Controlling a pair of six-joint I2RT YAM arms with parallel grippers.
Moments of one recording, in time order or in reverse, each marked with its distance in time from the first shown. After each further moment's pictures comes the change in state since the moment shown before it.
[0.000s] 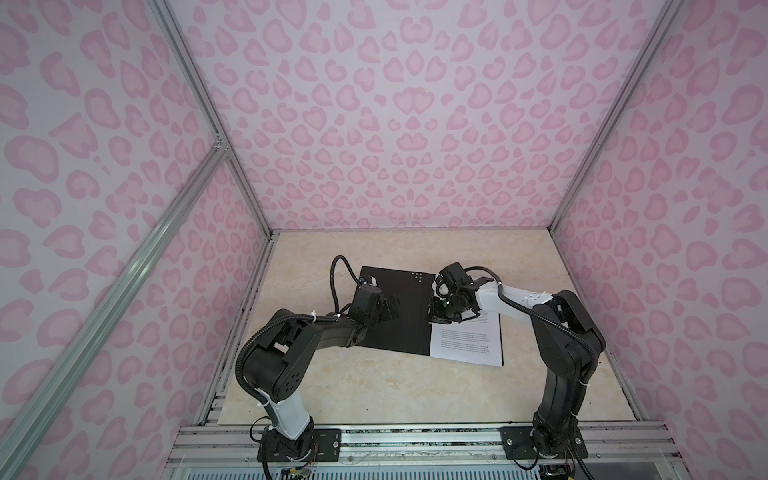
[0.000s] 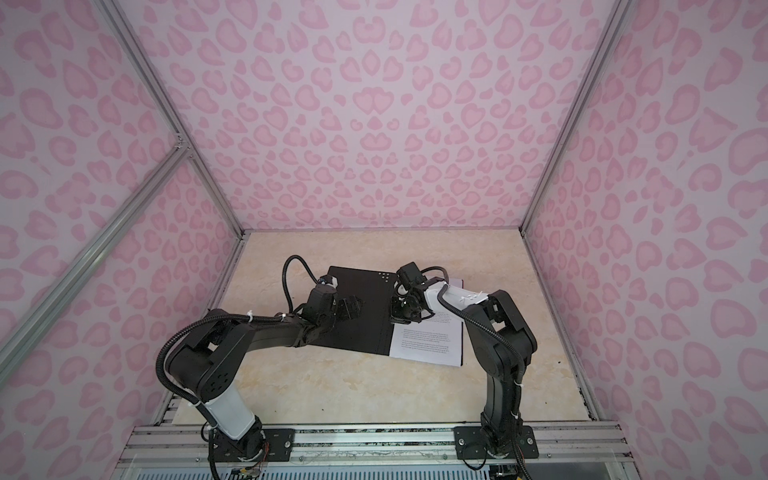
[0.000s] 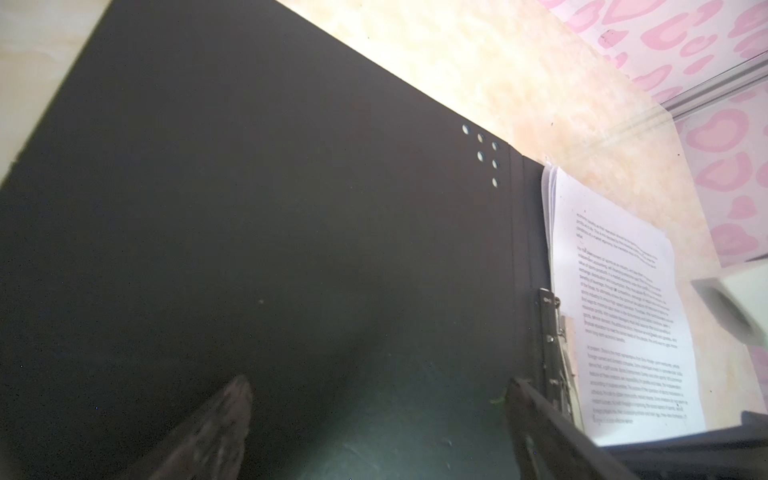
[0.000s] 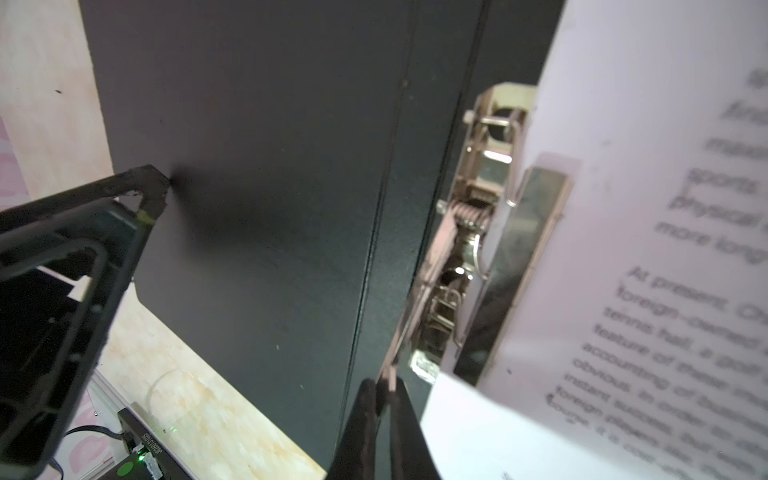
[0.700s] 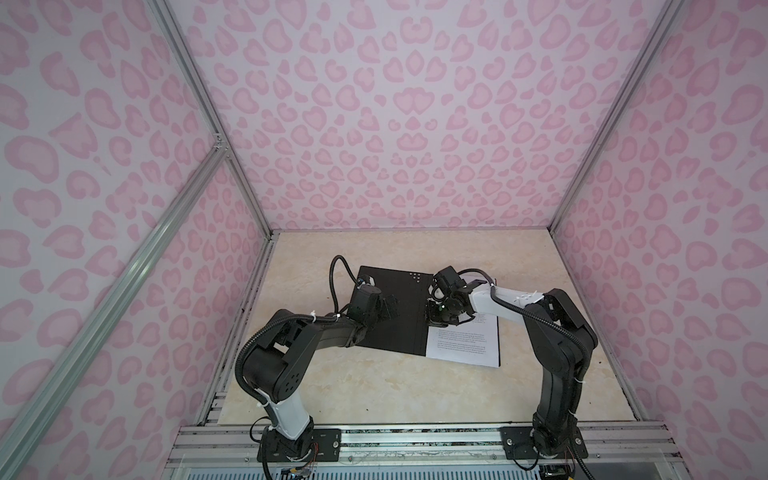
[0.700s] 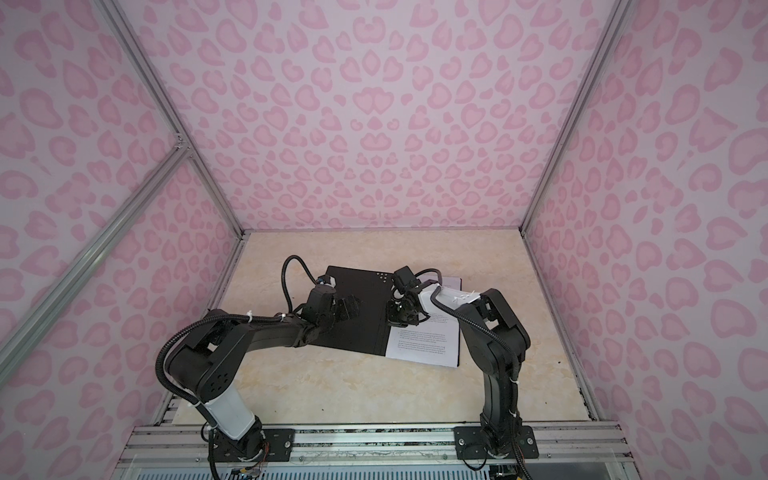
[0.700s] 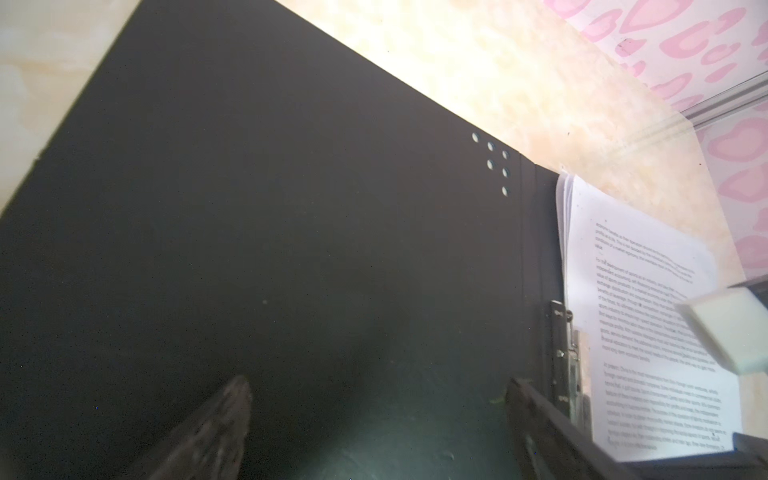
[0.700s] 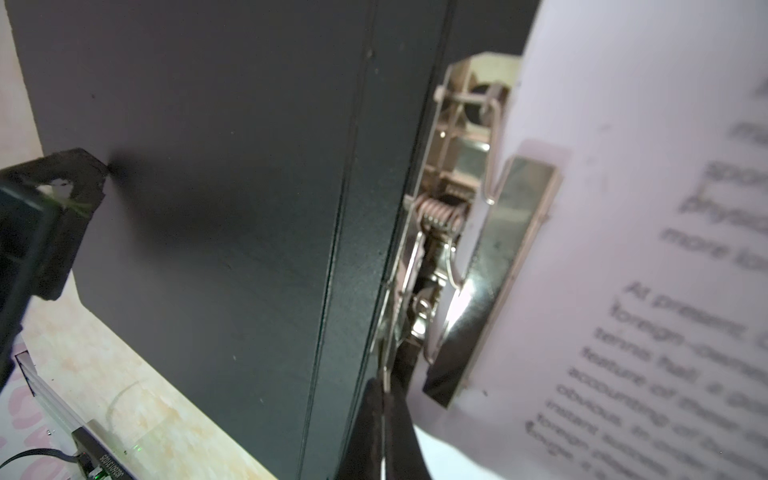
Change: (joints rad) left arm 0.002 -0.002 -0.002 -0.005 -0.036 0.000; right arm 0.043 0.042 0.009 -0.009 0.061 -0.001
